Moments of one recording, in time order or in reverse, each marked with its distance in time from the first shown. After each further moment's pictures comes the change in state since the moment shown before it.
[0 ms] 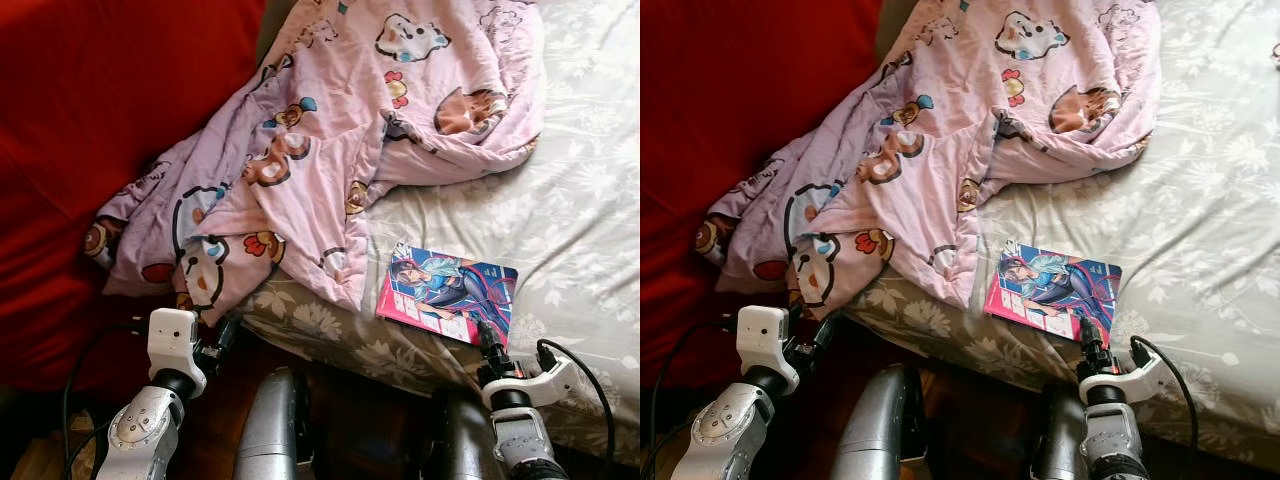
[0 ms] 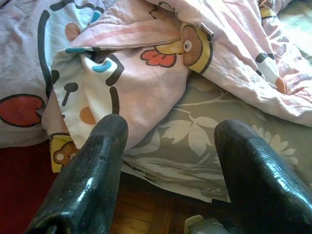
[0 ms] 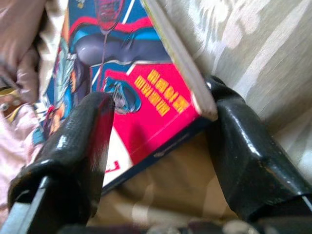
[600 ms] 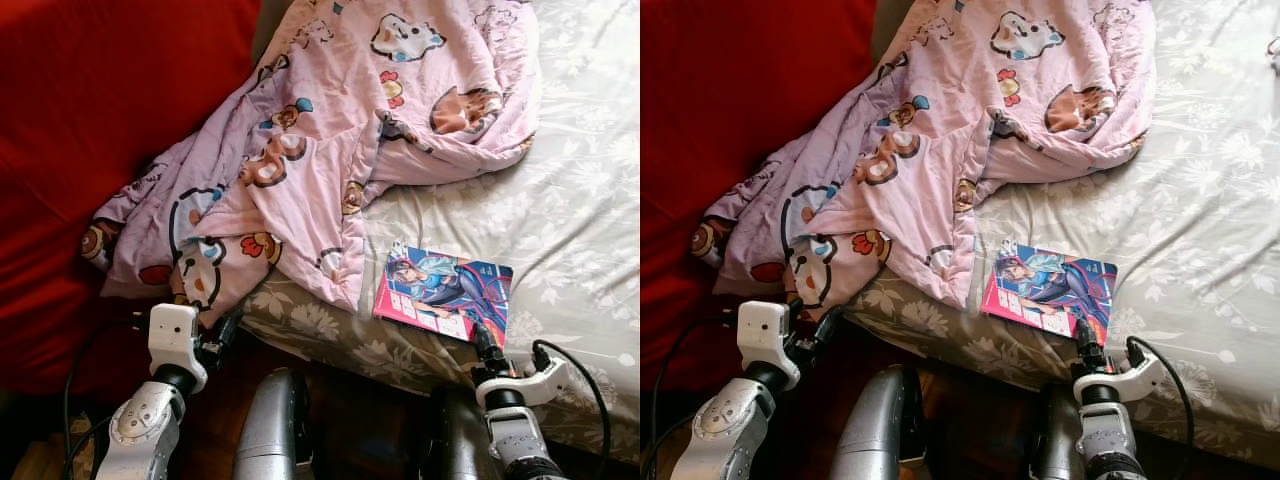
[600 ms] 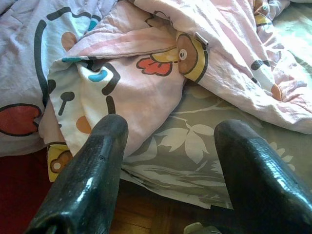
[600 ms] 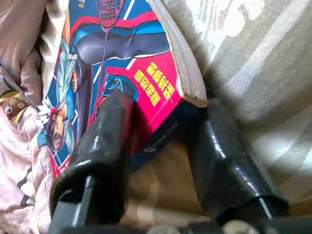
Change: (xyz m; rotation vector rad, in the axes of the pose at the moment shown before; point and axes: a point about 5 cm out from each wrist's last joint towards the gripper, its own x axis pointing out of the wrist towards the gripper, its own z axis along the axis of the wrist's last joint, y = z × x) left arm 0.004 0.000 0.003 0.003 -0.015 -0.002; right arm 0.003 0.003 -0.002 0.026 -0.002 -0.005
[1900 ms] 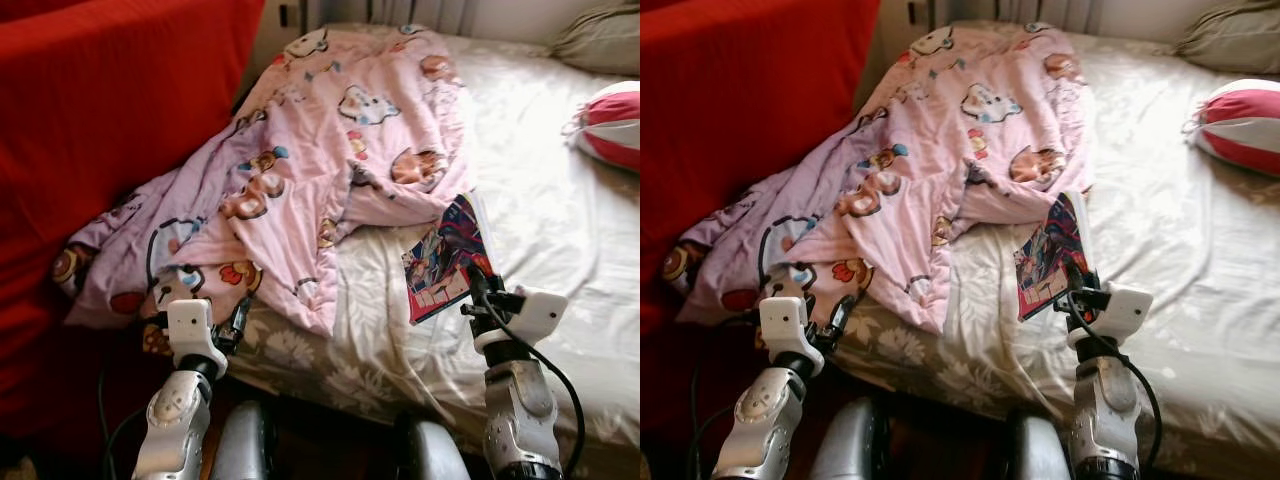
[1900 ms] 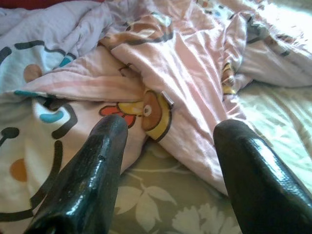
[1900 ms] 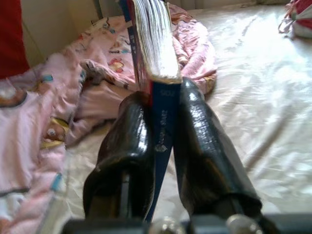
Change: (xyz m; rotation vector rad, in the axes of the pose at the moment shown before) left arm 0.031 -0.014 -0.023 -0.120 -0.038 0.097; right arm 0.002 0.084 0.020 -0.901 -0.145 0.245
